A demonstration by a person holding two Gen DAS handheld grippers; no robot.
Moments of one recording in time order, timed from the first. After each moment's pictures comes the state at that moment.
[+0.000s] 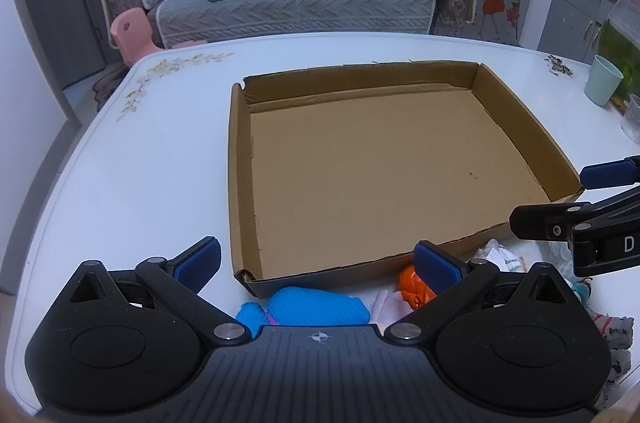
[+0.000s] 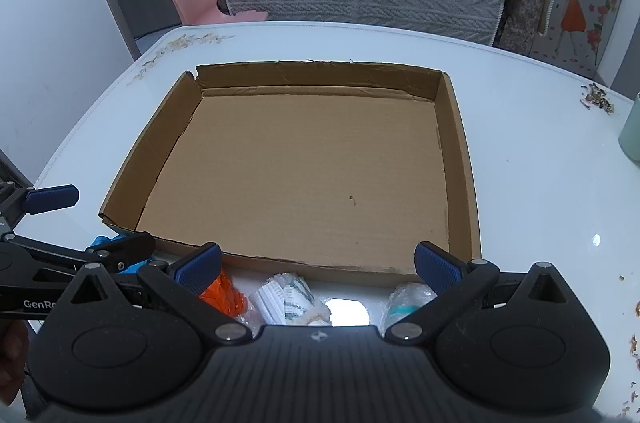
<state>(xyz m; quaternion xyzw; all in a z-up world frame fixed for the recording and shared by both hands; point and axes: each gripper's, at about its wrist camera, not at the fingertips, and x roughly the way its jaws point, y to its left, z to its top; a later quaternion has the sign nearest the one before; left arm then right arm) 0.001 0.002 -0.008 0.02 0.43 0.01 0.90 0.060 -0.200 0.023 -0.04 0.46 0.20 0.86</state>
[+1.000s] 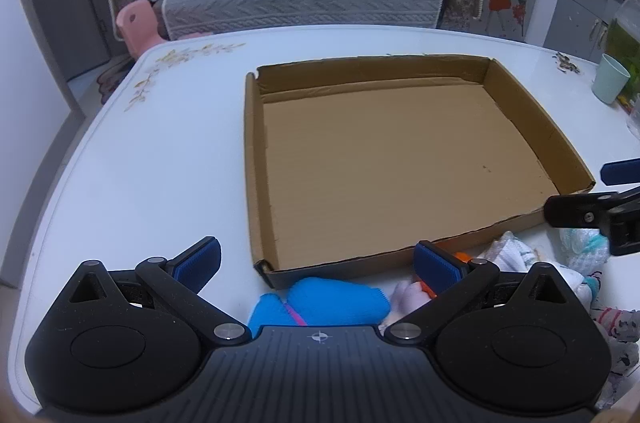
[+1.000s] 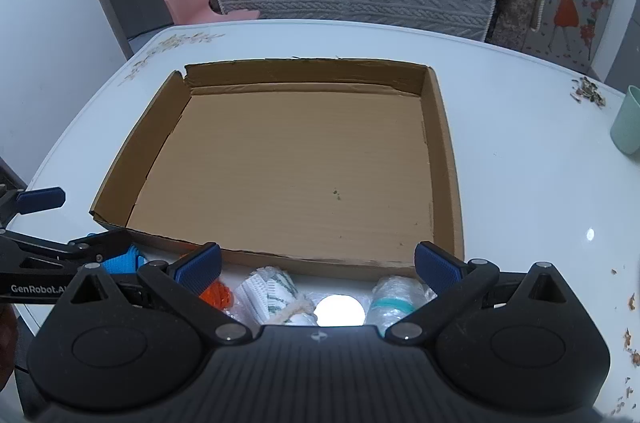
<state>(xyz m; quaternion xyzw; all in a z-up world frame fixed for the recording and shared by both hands) 0.000 0.012 -0.011 0.02 0.44 0.02 0.90 0.059 -0.211 0.023 -0.04 0.46 0.19 0.86</state>
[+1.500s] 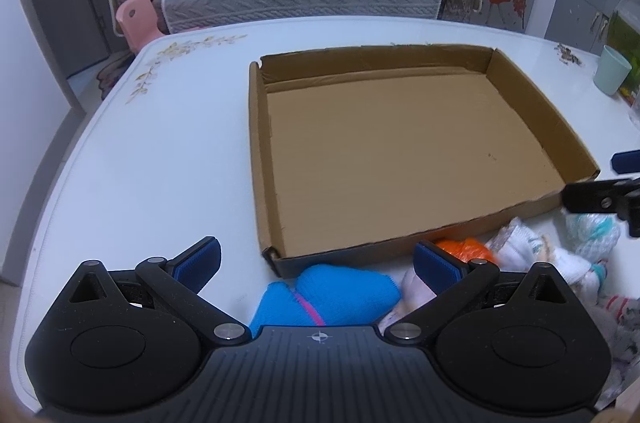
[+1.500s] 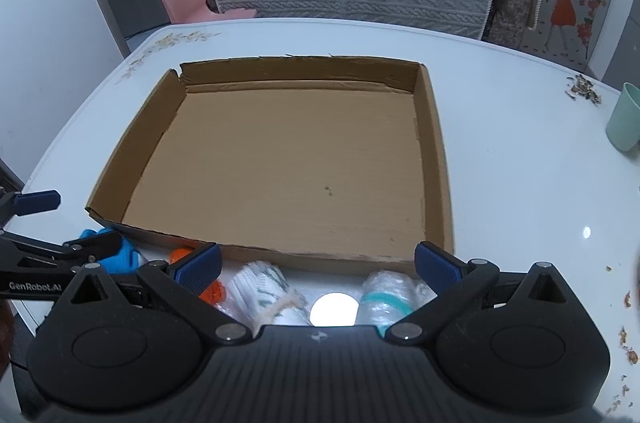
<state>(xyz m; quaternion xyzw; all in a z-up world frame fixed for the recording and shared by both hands) -0.005 0.017 -0.017 0.03 0.45 0.02 0.89 0.059 -0.217 0.023 -0.04 0.47 0.18 0.86</state>
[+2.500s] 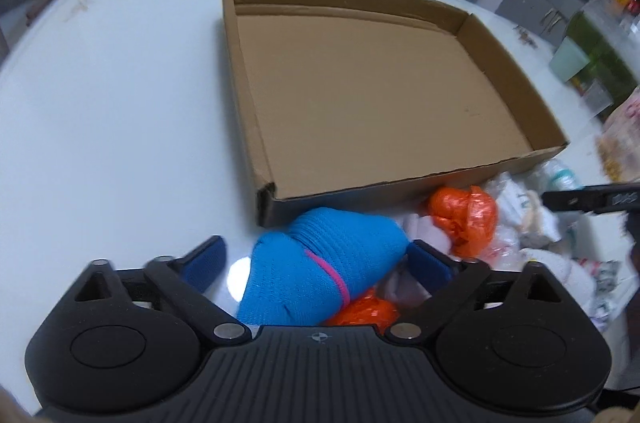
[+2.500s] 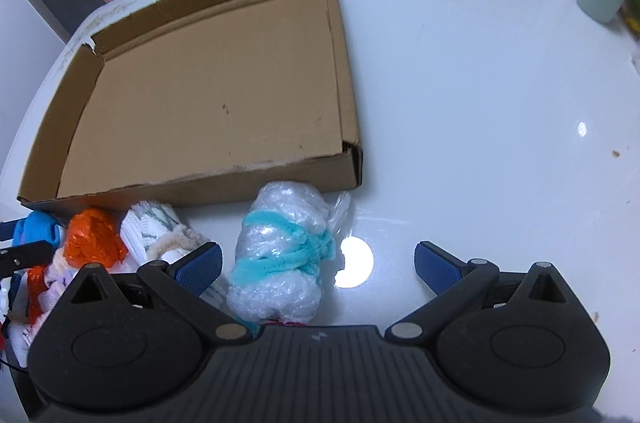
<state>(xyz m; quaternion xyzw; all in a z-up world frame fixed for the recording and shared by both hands) 0.009 0.071 -0.063 -0.08 0.51 -0.11 0.85 0.087 -0.269 -0.044 0.03 0.55 0.13 0.82</state>
